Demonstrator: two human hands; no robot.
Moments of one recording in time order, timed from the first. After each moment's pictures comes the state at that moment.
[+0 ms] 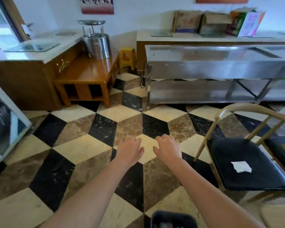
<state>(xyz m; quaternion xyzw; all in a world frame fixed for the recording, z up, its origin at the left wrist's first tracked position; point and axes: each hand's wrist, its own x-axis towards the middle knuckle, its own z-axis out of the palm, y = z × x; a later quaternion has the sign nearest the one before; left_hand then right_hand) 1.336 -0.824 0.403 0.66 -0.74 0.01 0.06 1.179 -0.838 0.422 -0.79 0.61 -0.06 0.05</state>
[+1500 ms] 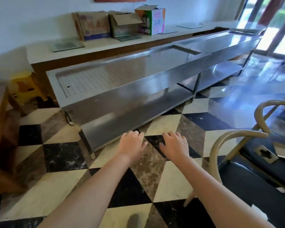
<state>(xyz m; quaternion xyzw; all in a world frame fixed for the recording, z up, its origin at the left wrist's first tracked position) 1.168 -1.516 0.423 0.40 -0.92 -0.02 0.06 1.016 -1.433 0.420 -0.58 0.81 -0.10 0.00</state>
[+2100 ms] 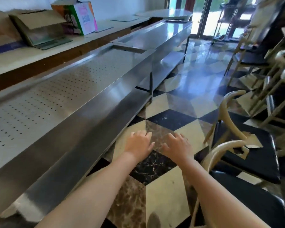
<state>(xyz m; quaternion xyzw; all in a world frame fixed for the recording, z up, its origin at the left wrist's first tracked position) 0.833 -1.720 0.414 0.15 -0.99 -0.01 0.04 0.739 -1.584 0.395 -0.36 0.92 -0.16 -0.01</state>
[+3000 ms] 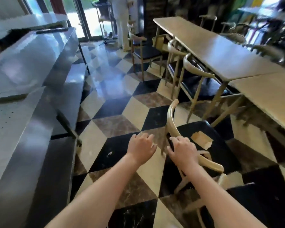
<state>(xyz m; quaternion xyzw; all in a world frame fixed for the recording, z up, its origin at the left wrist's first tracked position) 0.316 -1.798 0.405 -0.22 -0.97 -0.07 0.06 0.350 -1.631 0.404 0.01 0.99 -0.12 -0.06</state>
